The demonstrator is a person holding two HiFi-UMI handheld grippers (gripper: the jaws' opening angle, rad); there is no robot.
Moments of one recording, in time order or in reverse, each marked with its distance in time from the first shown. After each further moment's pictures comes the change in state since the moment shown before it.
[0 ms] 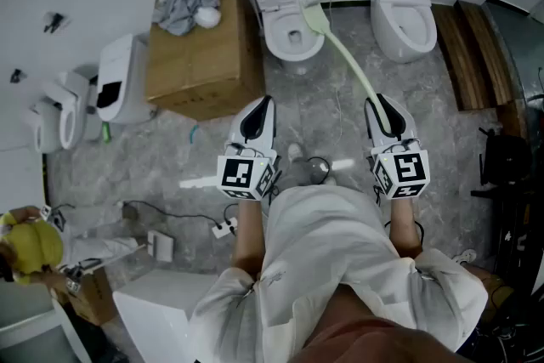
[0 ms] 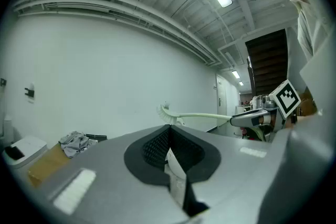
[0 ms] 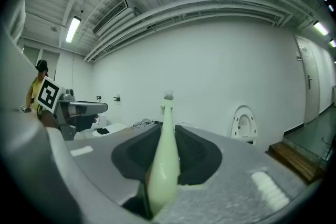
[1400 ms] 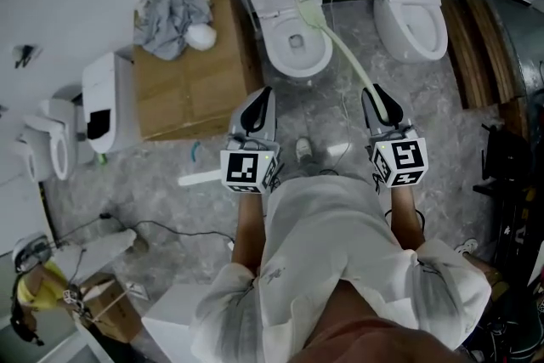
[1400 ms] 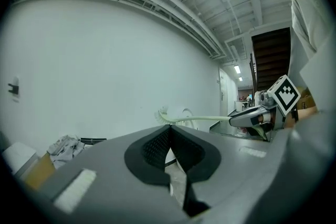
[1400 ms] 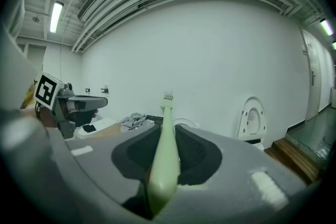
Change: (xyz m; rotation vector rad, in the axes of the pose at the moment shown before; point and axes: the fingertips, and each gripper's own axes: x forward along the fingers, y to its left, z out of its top) left arm 0.179 0.182 -0.018 0.012 0.062 -0.046; right arm 0.249 -0.026 0.003 0.017 0.119 -0.049
